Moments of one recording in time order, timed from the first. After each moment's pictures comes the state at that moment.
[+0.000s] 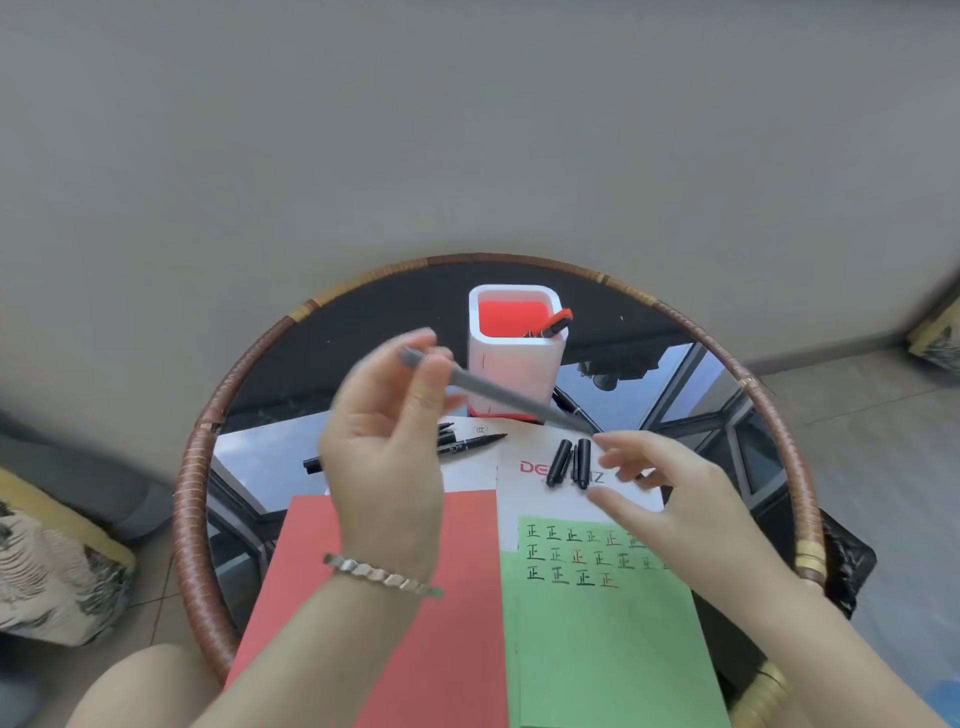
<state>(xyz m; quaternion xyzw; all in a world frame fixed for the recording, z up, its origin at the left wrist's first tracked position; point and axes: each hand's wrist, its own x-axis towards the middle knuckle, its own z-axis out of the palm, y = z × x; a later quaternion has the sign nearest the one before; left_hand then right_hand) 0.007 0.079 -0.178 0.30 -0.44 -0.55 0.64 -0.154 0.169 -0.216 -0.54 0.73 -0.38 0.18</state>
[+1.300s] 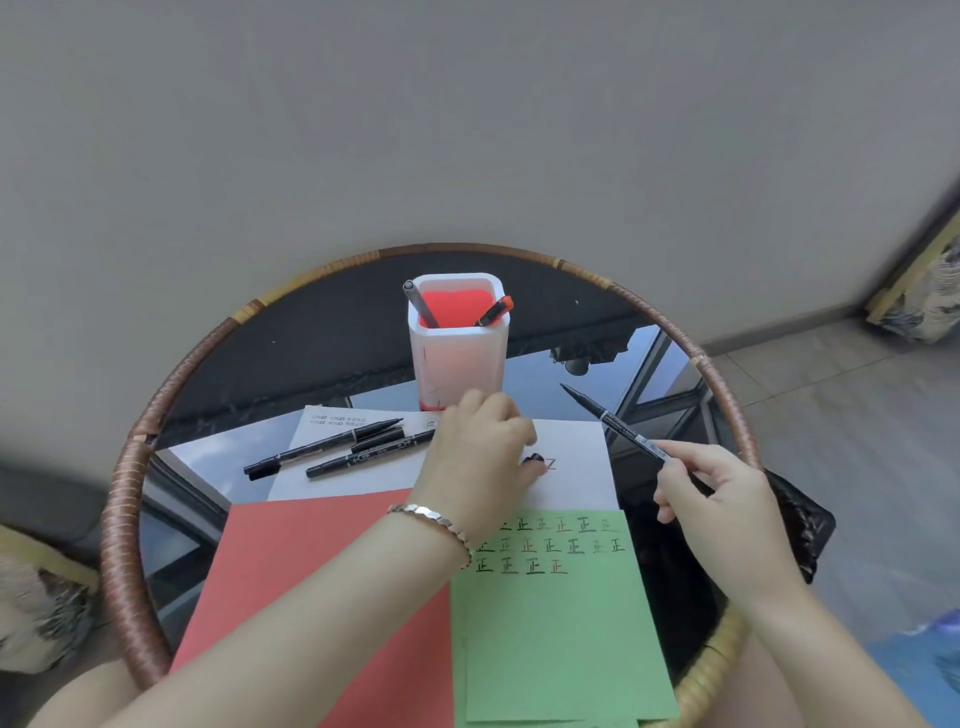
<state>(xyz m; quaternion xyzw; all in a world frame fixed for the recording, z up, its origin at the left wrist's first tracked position) -0.056 0.063 -0.243 0.28 -0.94 -0.09 0.20 -0.189 0.200 -0.236 -0.35 0.77 -0.50 0.17</state>
